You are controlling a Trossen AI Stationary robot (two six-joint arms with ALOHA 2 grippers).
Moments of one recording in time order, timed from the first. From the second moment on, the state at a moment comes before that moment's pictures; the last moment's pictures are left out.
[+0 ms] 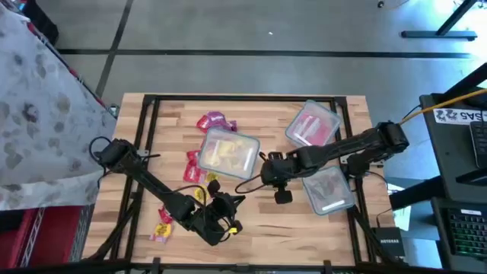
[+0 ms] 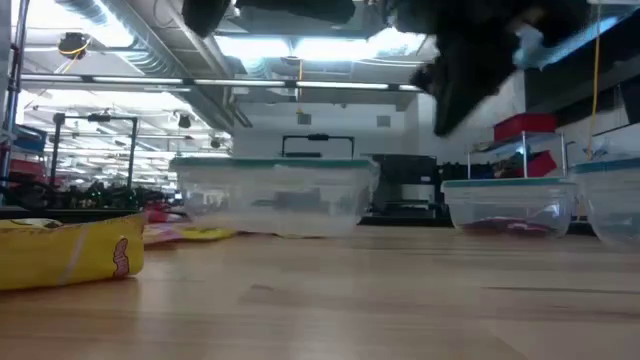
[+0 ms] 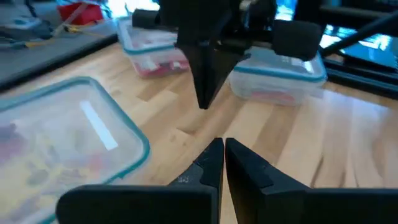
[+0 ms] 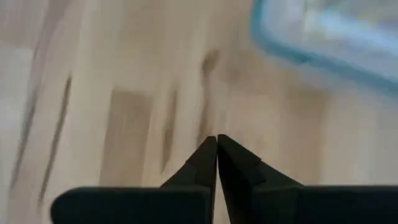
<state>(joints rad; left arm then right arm) -0.61 1.85 1.31 -0.15 -1.09 -0.69 0.21 1.59 1.17 -0.71 0.05 0.07</state>
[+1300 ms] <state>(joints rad) -0.61 1.73 1.31 -0.48 -1.14 -0.99 0.51 1.62 1.20 -0.59 0.03 0.18</state>
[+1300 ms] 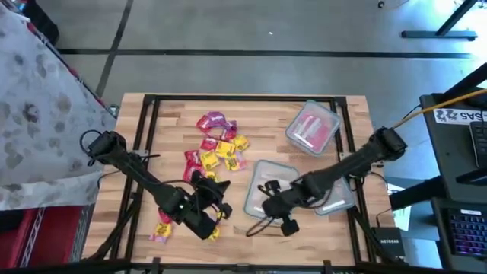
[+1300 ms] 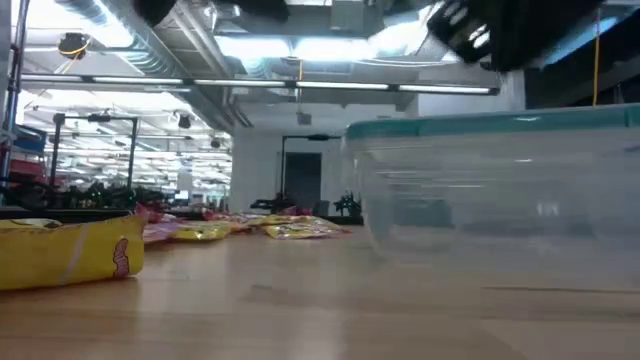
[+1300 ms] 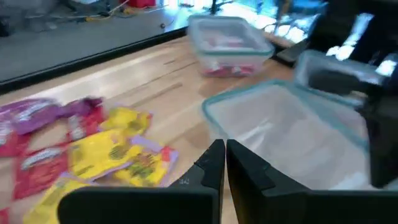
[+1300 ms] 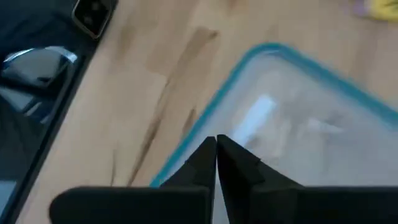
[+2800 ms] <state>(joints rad) -0.54 1.81 1.31 0.17 -0.90 -0.42 0.53 1.66 0.94 -0.22 0.41 0.48</state>
